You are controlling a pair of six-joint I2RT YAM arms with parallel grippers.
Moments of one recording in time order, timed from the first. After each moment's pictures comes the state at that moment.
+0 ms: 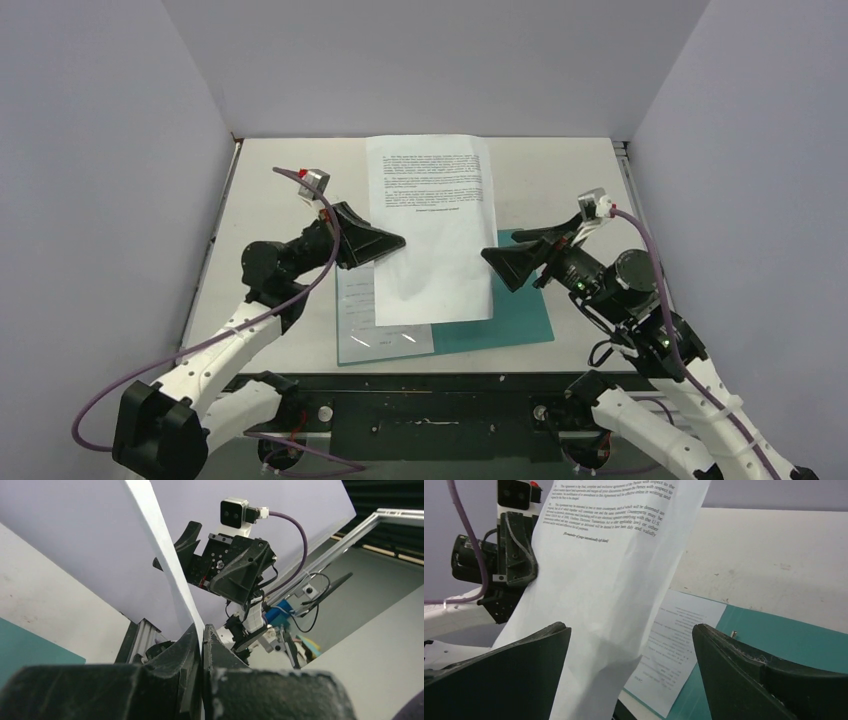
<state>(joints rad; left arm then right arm) -0.44 1.03 0.62 0.99 0.76 -1.41 0.63 0.66 0.94 -0.28 -0.18 0.51</state>
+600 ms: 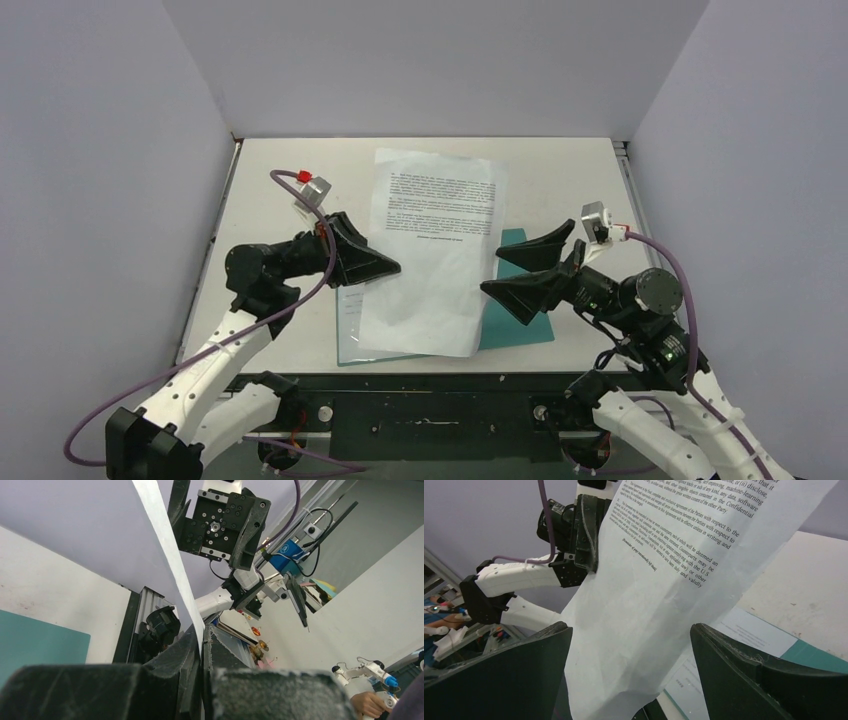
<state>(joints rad) -0.44 0.92 0.70 0.84 0.99 -1.27 0.63 0.55 0.88 -0.15 -0.45 0.51</state>
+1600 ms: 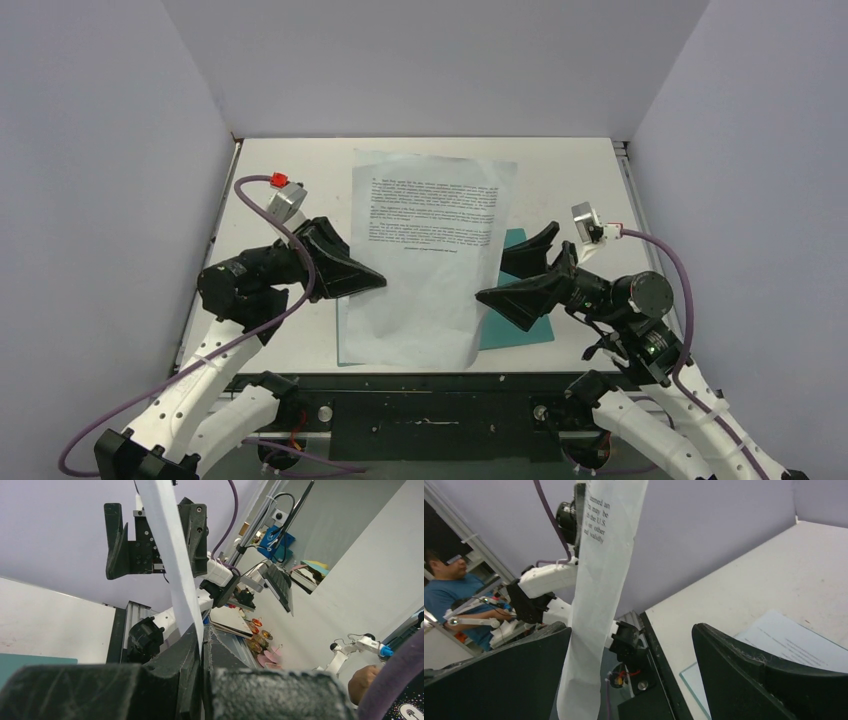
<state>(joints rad) -0.44 0.84 0.75 0.97 1.04 -1.37 0.63 0.57 0.80 0.05 -0.58 0.66</state>
